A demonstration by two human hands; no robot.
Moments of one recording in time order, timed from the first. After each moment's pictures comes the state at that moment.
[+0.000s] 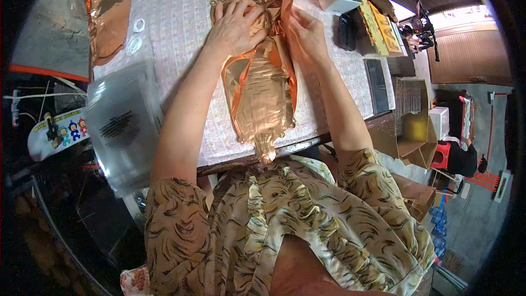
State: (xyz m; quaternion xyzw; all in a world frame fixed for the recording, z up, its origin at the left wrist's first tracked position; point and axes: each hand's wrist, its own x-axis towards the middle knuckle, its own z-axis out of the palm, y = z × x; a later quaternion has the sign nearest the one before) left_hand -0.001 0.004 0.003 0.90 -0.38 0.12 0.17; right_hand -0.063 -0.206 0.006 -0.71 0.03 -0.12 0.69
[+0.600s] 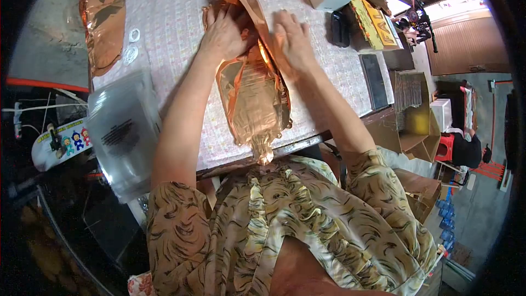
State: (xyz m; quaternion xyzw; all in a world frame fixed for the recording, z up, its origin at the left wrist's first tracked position) left_hand 0.006 0.000 -0.011 0.90 -0.37 0.15 0.16; right_hand -0.090 -0.203 -0.005 -0.96 0.00 -0.13 0.25
